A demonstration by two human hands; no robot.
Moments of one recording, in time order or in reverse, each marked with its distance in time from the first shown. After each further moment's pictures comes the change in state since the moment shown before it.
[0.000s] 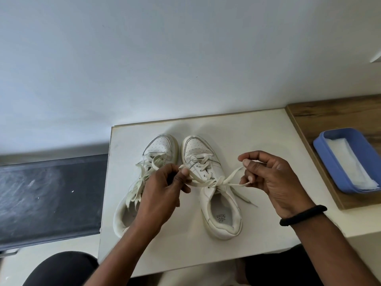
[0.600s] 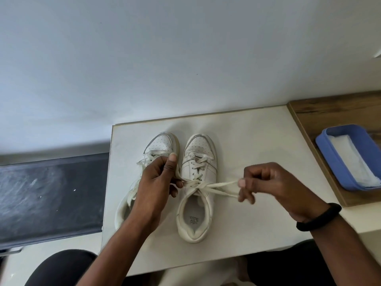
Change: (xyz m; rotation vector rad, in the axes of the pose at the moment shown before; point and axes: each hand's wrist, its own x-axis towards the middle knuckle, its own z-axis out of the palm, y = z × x) left_hand 0.005 0.003 -0.007 -0.280 0.033 -0.030; right_hand -0.012 -0.012 -0.012 -0.361 -0.409 -0.105
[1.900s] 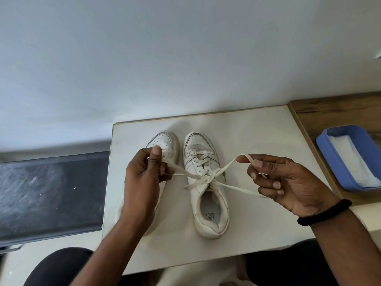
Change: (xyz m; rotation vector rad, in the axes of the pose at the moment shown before) left_hand -0.001 0.012 -0.008 -0.085 0.198 0.108; right_hand 0.003 0.005 -0.014 0.653 -0.006 0.171
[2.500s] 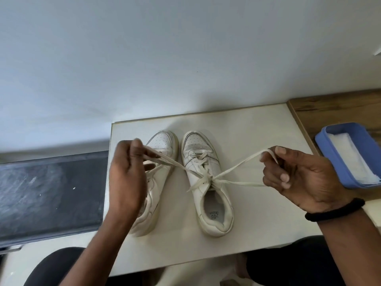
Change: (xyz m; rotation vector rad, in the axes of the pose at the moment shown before) left_hand 0.011 0.004 -0.018 0.243 0.128 0.188; right_hand -0.009 -0.008 -0.011 0.113 -0.018 -0.142
